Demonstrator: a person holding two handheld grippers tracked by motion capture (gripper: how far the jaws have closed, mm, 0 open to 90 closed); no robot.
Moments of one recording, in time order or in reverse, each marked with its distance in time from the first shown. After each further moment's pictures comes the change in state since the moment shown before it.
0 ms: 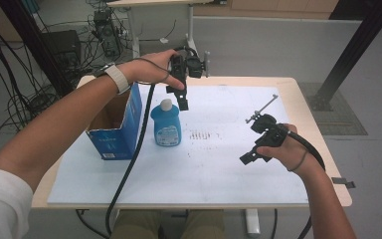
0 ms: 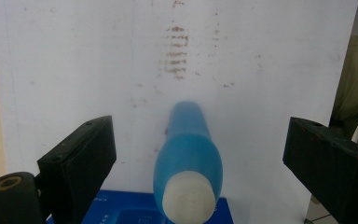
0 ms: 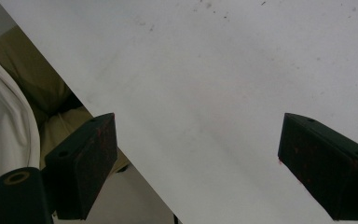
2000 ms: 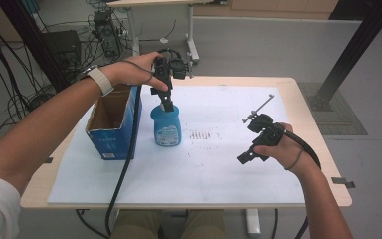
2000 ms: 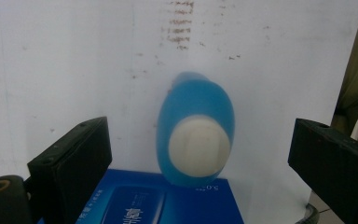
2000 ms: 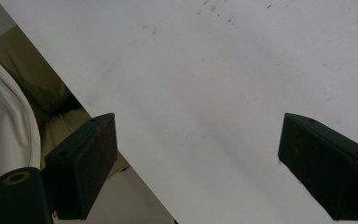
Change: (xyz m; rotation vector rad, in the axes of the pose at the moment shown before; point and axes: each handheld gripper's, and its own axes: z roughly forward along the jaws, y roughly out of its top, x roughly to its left) left arm 0.008 -0.040 0.006 0.008 -0.009 -0.034; right arm 0.000 0.007 0.006 0.006 0.009 -0.007
